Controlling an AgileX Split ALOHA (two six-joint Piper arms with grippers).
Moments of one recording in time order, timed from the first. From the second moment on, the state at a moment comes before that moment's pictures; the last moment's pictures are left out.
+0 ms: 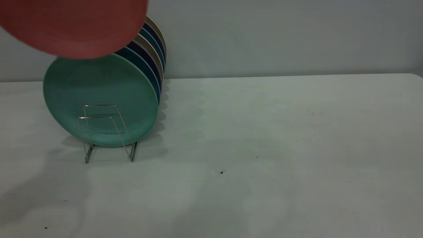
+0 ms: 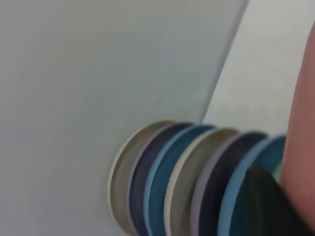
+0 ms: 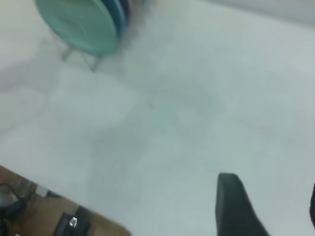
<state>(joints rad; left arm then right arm) 0.08 1.42 -1.07 -1.01 0.53 2.10 -0.17 0.59 -0.93 0.54 1.24 -0.51</state>
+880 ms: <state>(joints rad) 0.08 1.60 -1.21 -0.64 0.65 2.10 -0.17 0.24 -0.52 0.33 1.24 -0.31</state>
